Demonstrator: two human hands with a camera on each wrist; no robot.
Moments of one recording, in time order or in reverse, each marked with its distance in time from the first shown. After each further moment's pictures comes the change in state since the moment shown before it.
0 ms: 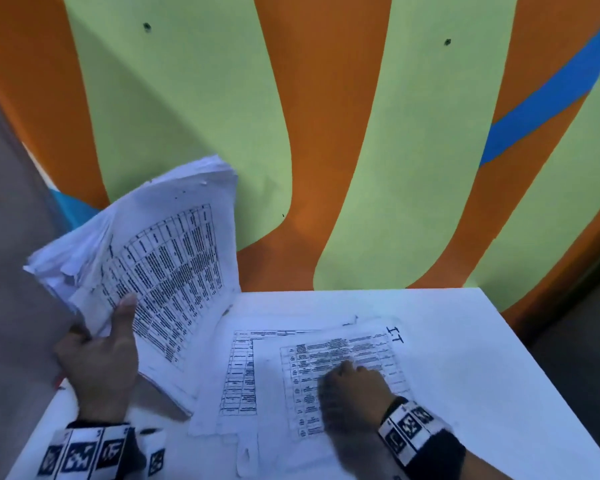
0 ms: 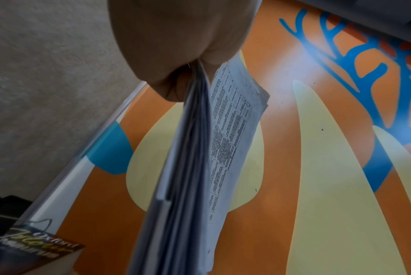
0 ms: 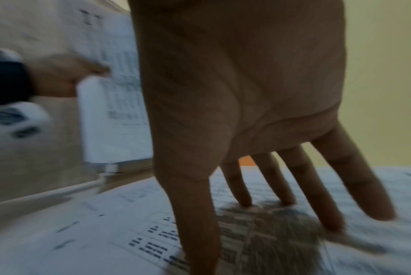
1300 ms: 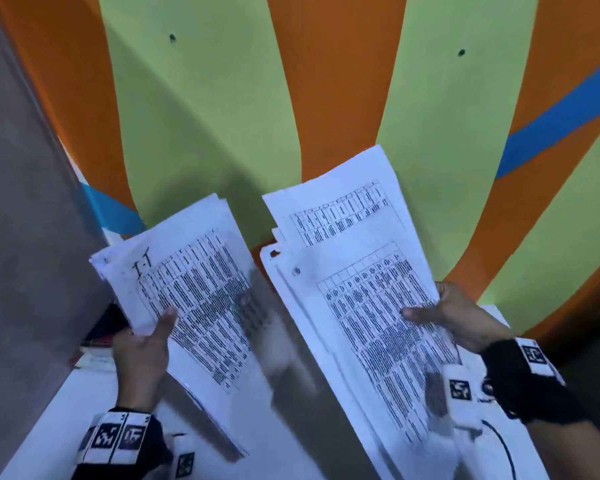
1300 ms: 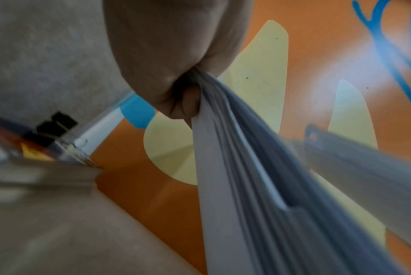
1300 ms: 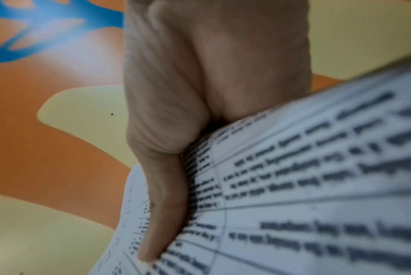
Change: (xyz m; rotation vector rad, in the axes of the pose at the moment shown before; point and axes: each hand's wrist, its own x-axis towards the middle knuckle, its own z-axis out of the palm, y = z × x) left_hand -0.040 0.024 0.015 -0.048 -0.139 -0.226; right_hand -0.010 0.157 -0.121 1.519 0.138 -0.098
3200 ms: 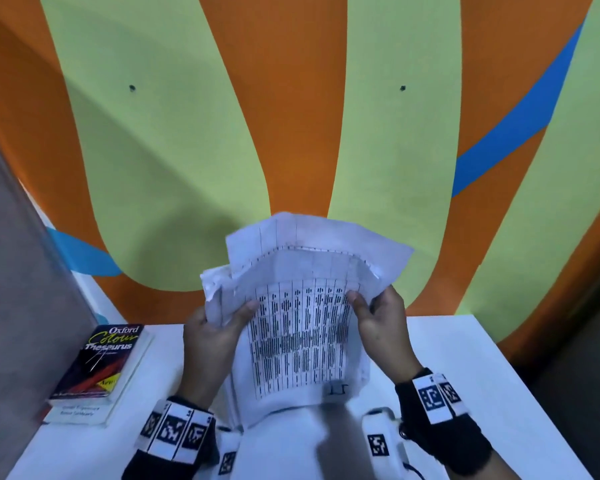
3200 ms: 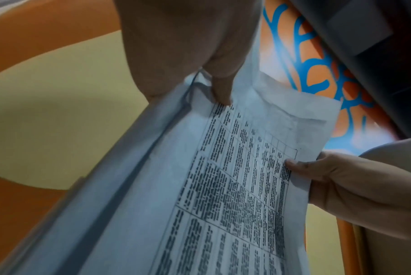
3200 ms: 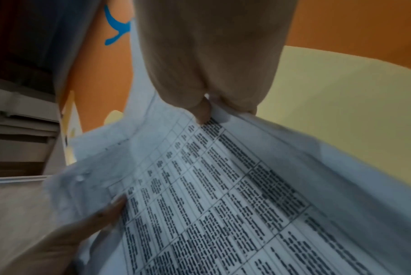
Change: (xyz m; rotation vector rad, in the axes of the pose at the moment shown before) left_hand -0.036 0.054 0.096 -0.225 -0.396 0.335; right_hand 0.005 -0.020 0.086 -0.129 0.502 -0.522
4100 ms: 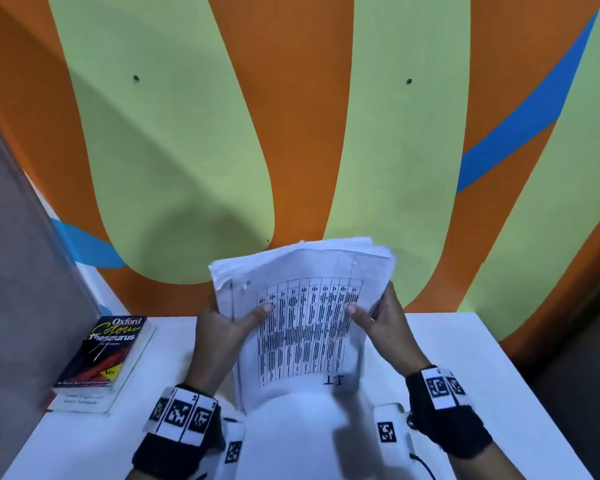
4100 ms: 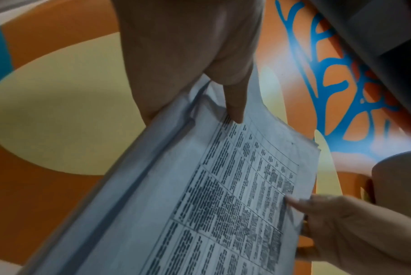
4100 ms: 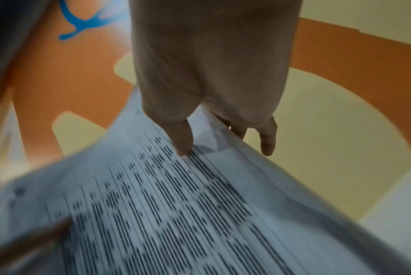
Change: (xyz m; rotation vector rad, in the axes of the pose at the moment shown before) left_hand 0.000 -0.006 0.002 0.078 -0.096 -0.114; right_hand -0.004 0.015 -0.019 0.020 -0.175 0.158
